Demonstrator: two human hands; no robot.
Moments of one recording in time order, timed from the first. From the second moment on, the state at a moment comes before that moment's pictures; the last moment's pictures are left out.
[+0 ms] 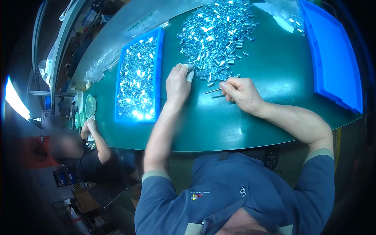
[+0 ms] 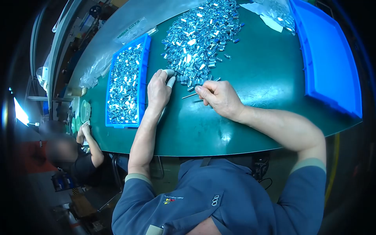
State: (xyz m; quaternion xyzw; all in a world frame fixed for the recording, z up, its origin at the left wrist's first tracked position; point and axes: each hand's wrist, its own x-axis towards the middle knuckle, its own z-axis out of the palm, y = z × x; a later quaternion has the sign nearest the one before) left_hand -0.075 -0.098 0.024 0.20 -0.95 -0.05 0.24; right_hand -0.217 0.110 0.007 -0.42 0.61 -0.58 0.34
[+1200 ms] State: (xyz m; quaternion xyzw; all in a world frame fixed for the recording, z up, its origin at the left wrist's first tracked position) left_hand -0.035 -0.026 0.018 0.25 -0.66 -0.68 0.21; right_hand -0.218 0.110 0.011 -0.41 0.61 -0.57 0.37
